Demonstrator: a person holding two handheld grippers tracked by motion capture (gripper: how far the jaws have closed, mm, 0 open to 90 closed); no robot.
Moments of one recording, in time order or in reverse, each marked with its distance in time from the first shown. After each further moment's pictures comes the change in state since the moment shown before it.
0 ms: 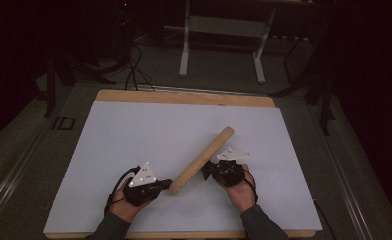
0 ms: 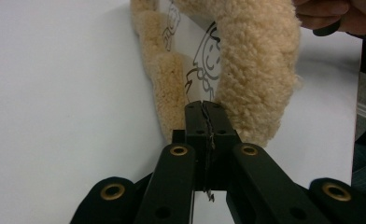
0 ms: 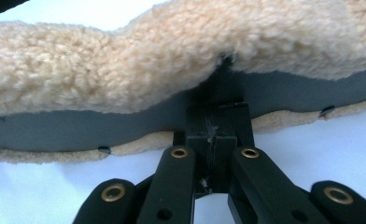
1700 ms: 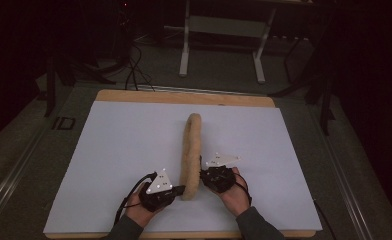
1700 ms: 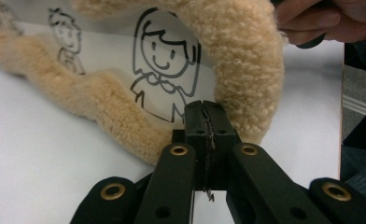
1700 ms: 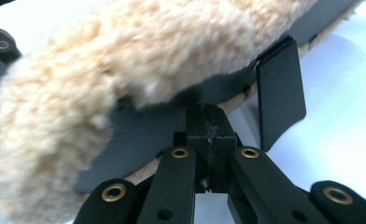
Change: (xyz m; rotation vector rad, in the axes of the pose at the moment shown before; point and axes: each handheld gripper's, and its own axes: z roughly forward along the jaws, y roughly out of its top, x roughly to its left) left arm -0.025 0.004 0.032 -0.004 -0.045 0.043; right arm 0.024 -0.001 0.009 0.042 0.106 -0.089
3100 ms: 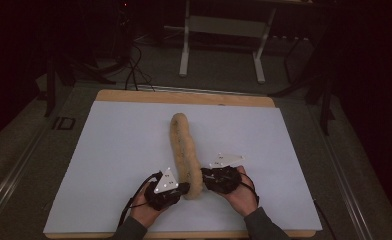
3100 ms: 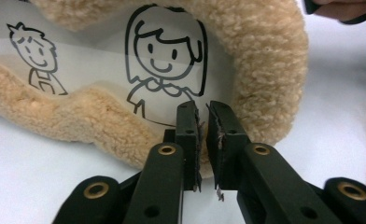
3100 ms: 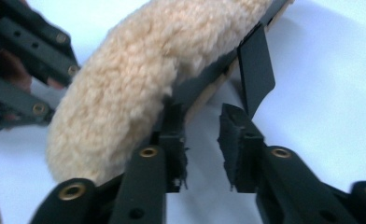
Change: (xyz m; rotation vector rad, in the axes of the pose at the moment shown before) left arm -0.002 0.003 0.013 0.015 0.056 -0.003; right arm 0.000 0.005 -0.020 0.046 0.010 -0.066
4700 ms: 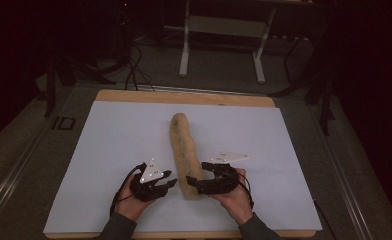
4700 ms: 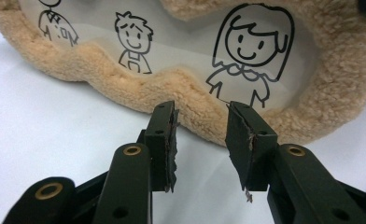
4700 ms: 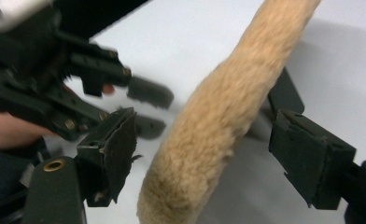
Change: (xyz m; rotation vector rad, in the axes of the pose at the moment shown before) left arm 0.030 -0.001 -0.028 0.031 0.108 -0.059; right arm 0.019 0.016 -0.011 -0.108 0.059 0.193
